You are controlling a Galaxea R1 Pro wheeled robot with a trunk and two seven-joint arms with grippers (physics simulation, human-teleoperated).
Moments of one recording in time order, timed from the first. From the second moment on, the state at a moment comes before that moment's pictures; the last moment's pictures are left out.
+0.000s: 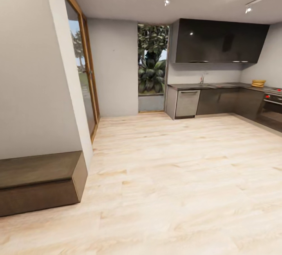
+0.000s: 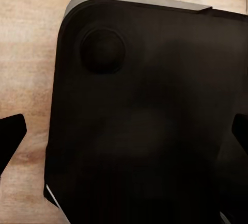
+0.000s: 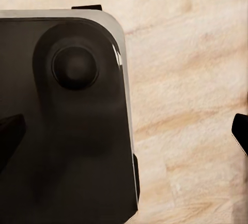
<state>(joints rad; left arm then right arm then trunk) 0.00 -0.02 -0.01 -0.03 0.19 -0.05 0.00 0.00 -0.02 -0.07 0.00 0.00 -0.13 -0.12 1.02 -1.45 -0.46</state>
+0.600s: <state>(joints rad) 0.00 -0.02 -0.01 -0.03 0.19 -0.06 0.00 0.00 -0.02 -0.08 0.00 -0.02 -0.14 -0.13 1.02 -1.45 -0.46</state>
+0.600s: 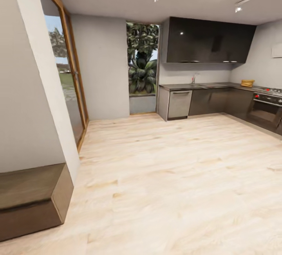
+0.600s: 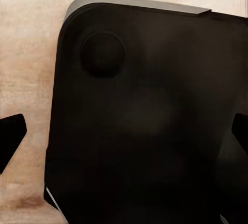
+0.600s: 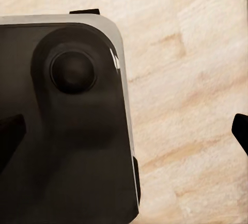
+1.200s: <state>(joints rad) 0.00 -0.02 0.00 -0.08 0.19 -0.05 0.00 0.00 -0.02 -0.08 0.00 -0.02 -0.14 -0.12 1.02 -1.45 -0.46</state>
